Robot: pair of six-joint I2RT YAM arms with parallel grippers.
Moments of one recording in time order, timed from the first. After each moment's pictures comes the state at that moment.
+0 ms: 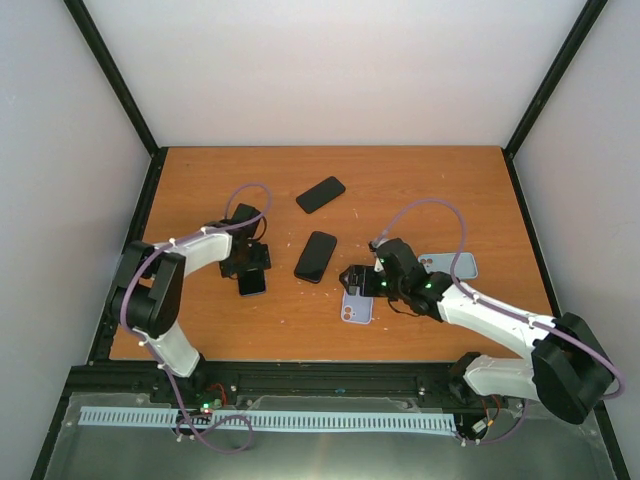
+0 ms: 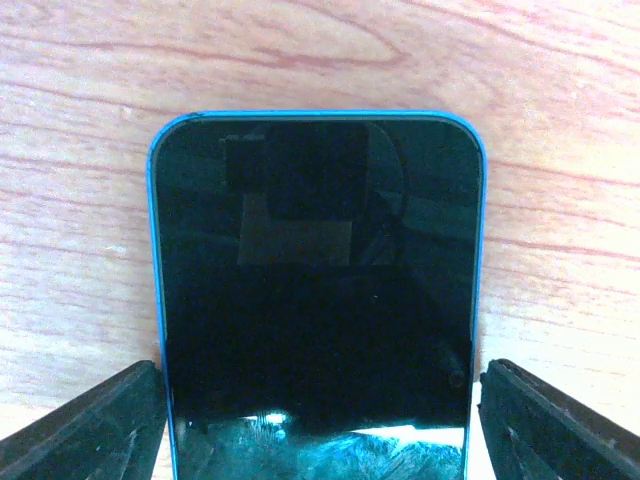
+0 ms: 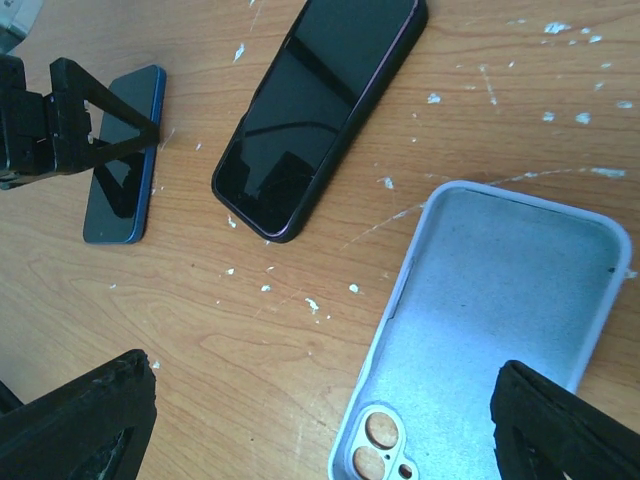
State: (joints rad) left arm -0.33 1.68 0.93 -0.57 -0.07 -0.54; right arm 0.72 1.21 0.63 -0.19 -0.14 0.67
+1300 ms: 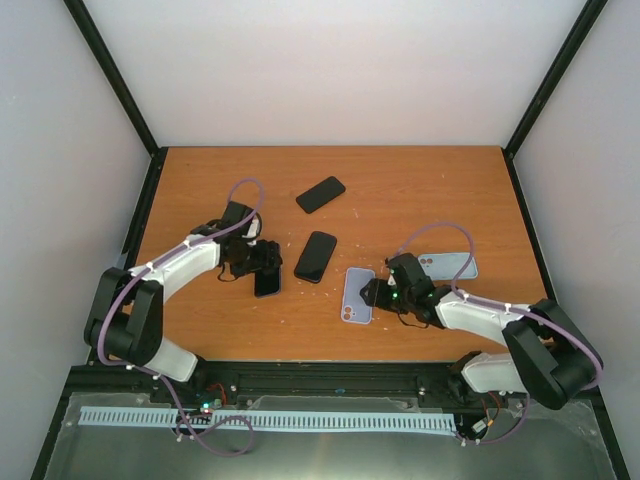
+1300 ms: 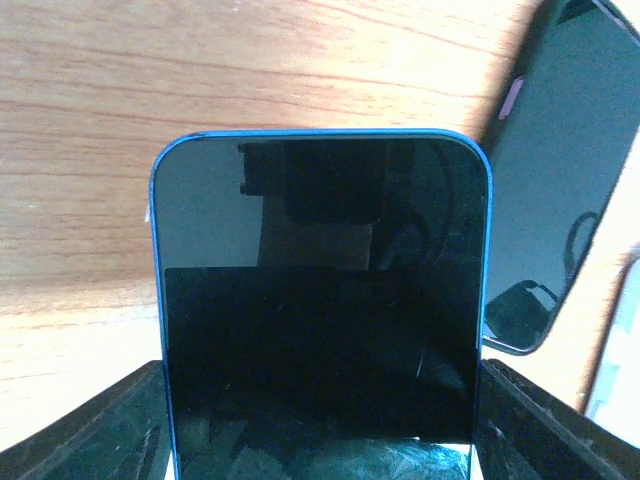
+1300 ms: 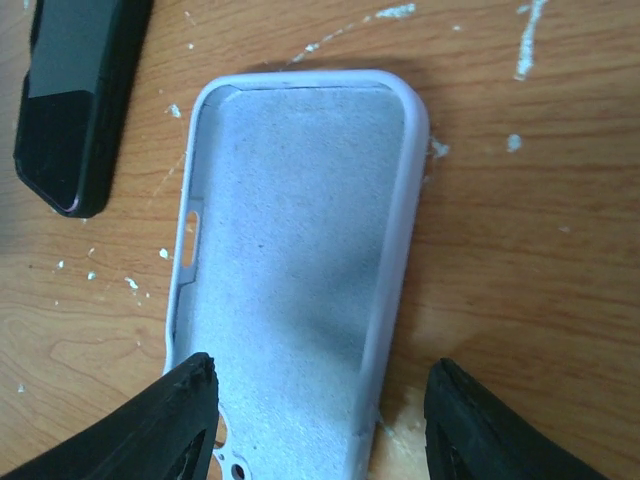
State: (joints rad) left arm -0.35 1.50 0.90 -0.57 0.22 -0.52; right arm 0.60 1.29 0.42 -0.03 -0.19 0.75
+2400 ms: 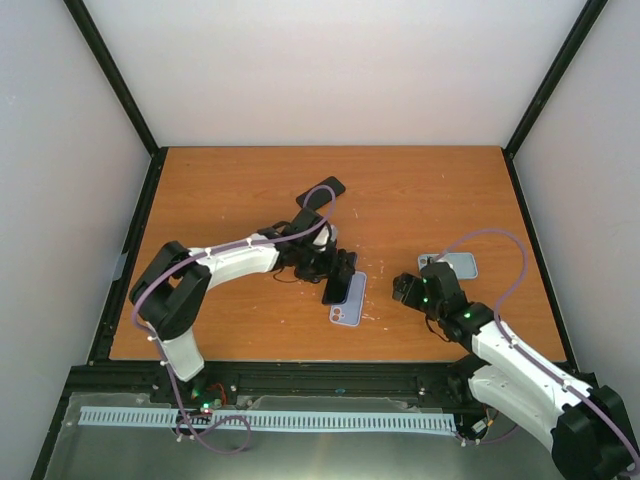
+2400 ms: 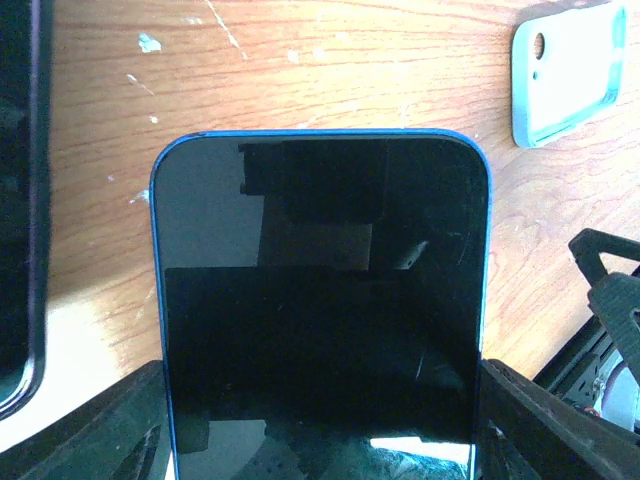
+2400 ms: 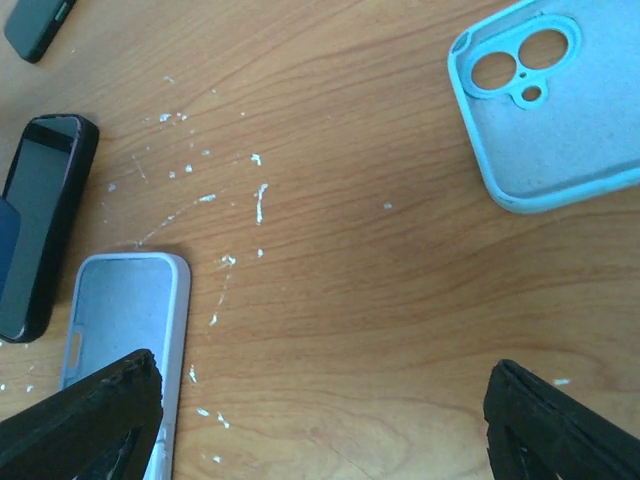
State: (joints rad) left arm -0.73 1.73 1.09 -0.34 0.42 -0.71; right arm 0.48 0.83 0.35 -0.31 0.09 0.76
